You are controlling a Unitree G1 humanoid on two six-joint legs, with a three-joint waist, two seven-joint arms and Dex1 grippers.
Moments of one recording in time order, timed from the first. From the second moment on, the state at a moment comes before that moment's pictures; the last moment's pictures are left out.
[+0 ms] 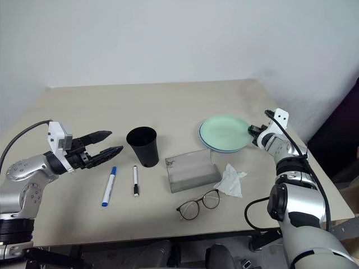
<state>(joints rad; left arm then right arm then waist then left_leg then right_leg) -0.21 0.71 0.25 -0.03 -0.52 0.31 -1.00 -0.93 -0.44 -0.35 1.07 0.31 0.46 0.35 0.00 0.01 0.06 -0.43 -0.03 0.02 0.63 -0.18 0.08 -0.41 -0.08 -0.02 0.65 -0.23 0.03</state>
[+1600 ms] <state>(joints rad) -0.17 0.70 0.23 -0.03 -0.51 0.30 -0.98 -0.38 -0.86 0.19 0.10 0.20 0.51 1.18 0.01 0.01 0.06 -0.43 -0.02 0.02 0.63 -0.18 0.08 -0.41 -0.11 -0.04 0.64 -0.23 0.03</state>
